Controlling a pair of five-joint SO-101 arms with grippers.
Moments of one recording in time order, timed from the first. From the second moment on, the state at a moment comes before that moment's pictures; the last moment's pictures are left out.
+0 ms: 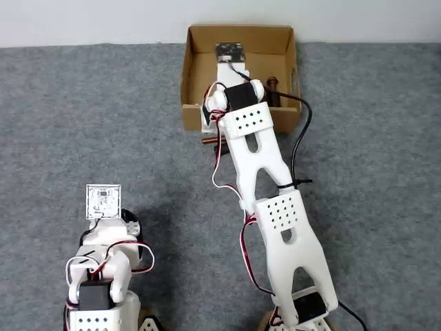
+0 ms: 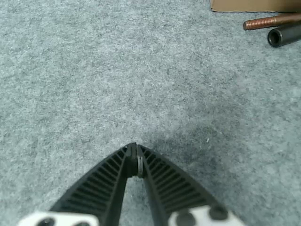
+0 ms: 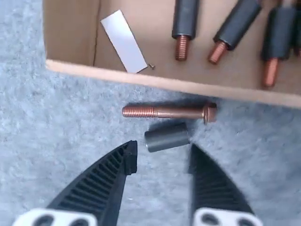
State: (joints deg) left arm -6.2 -103.4 96.6 63.5 6.5; right arm -24.1 64.3 -87.3 100.4 -19.7
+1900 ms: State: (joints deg) left arm -6.2 -103.4 96.6 63.5 6.5; right arm -23.0 68.3 -70.9 99.8 -34.6
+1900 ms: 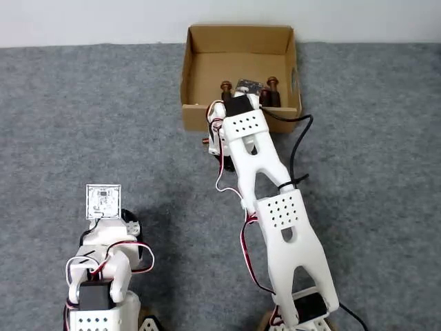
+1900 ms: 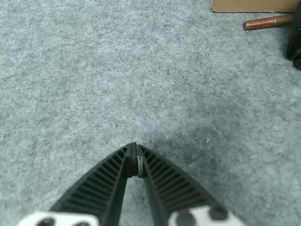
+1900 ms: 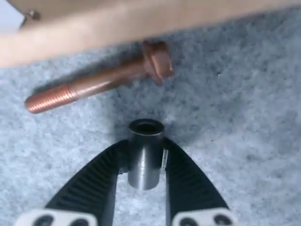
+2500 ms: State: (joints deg) left arm -6.2 -103.4 96.6 63.5 6.5; right arm -23.6 40.4 -56.5 100.4 -29.4
